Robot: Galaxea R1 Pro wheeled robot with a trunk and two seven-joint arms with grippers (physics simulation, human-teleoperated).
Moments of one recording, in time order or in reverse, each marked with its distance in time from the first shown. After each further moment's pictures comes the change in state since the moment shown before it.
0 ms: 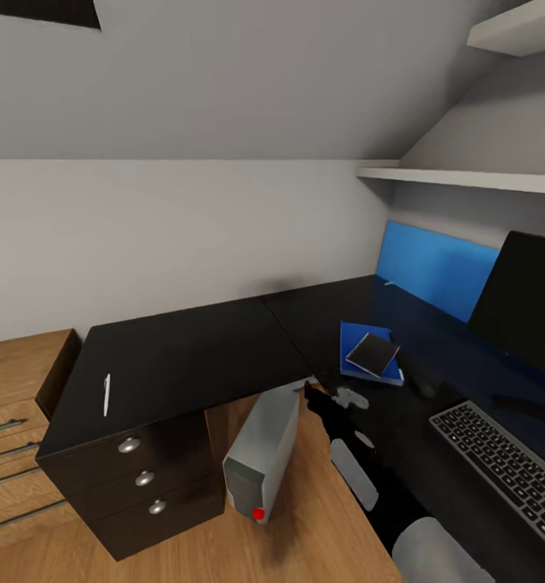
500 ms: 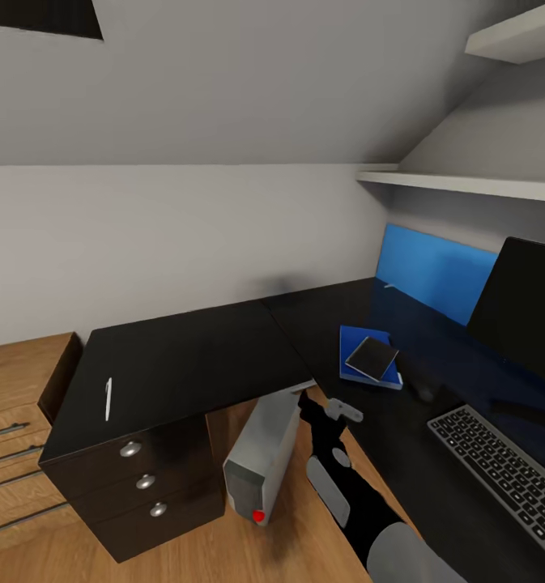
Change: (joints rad) left arm 0.000 0.000 0.000 0.000 -0.001 0.000 0.001; right arm -0.005 0.097 0.023 0.154 0.135 -0.238 -0.129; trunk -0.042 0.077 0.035
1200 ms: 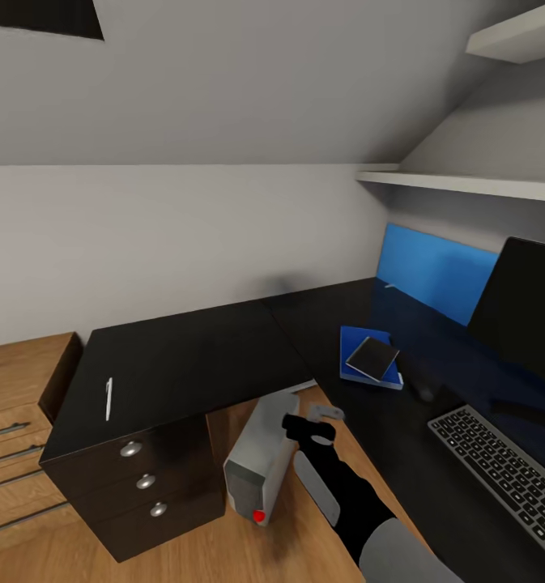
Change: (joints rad) left arm 0.000 0.000 0.003 -0.004 0.001 -0.001 0.000; right arm -0.007 0.017 0.082 -0.102 0.072 0.506 -0.187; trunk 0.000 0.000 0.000
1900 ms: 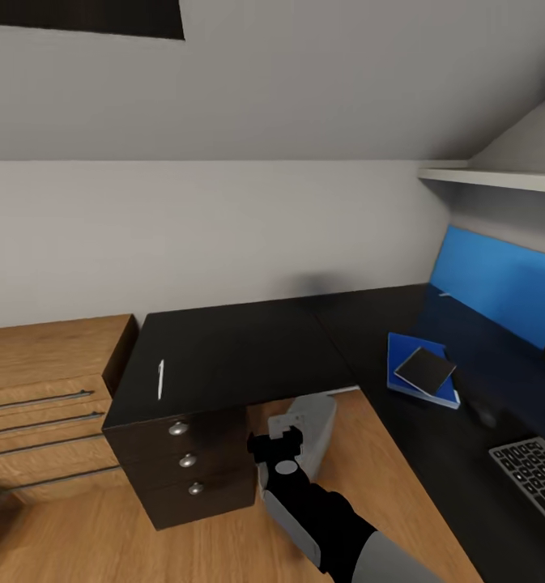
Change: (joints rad) left arm 0.000 0.002 0.007 0.000 0.001 0.000 0.000; right arm 0.001 0.000 0.370 -0.009 0.009 -0.004 0.000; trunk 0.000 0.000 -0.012
